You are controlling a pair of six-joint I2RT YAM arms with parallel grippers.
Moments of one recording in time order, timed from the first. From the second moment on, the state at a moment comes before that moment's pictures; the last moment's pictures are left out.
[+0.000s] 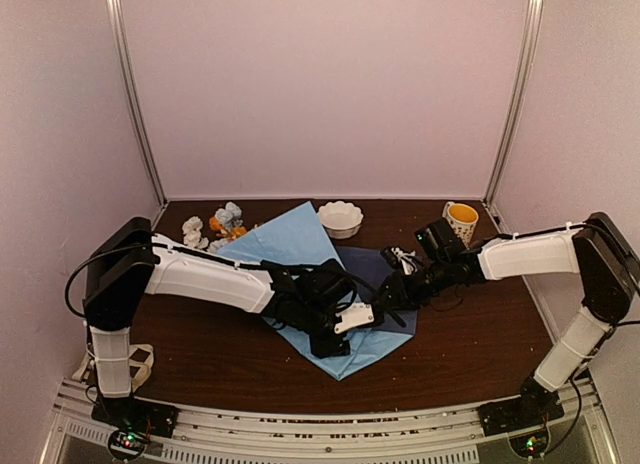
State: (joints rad) left arm -1.13 2.01 1.33 -0.37 0.09 0.33; right arm 0.59 1.65 0.89 -0.19 -0.62 0.47
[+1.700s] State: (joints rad) left arm -1.13 2.03 1.40 -0.39 0.11 0.13; right arm 0.63 1.76 0.74 0.22 -0.64 0.83
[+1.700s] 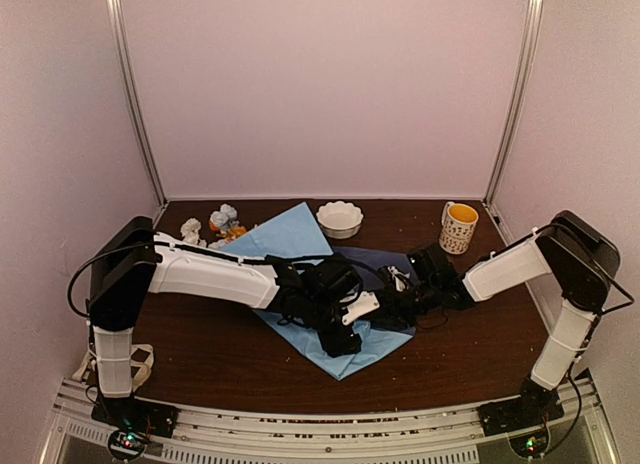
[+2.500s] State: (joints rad) left arm -1.08 2.10 1.42 -0.36 0.35 0.20; right arm 0.62 1.82 0.91 -0.03 -0.60 0.63
